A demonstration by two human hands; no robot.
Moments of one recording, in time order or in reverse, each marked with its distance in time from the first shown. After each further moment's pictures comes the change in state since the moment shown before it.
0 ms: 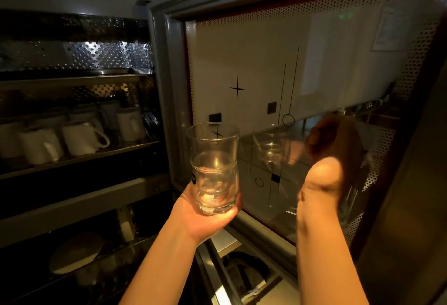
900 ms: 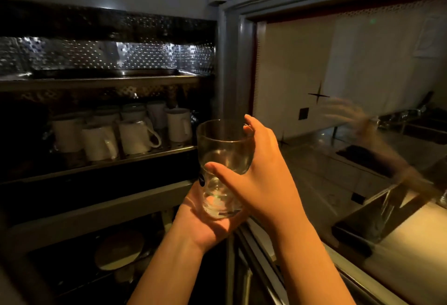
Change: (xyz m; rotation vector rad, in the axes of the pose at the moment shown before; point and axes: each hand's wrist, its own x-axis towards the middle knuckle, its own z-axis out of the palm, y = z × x) left_hand -0.054 0.103 -0.034 0.171 -0.115 0.133; right_hand -0.082 0.045 0.159 -0.518 -0.574 -0.339
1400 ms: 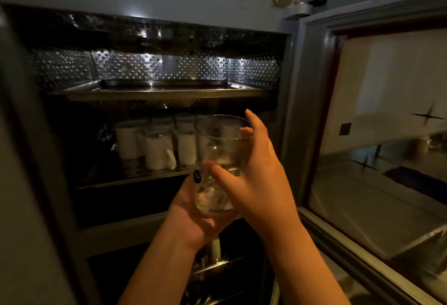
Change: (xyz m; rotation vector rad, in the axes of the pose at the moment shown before) left_hand -0.051 0.125 -0.047 0.102 -0.002 0.181; right_hand 0.037 -0.065 0.123 0.094 0.014 -0.078
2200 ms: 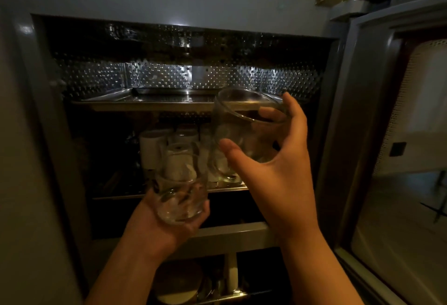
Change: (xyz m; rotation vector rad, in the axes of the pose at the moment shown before) left_hand 0.005 0.062 -0.042 -0.183 0.256 0.365; right_hand 0.060 0.018 0.017 0.457 0.105 -0.073
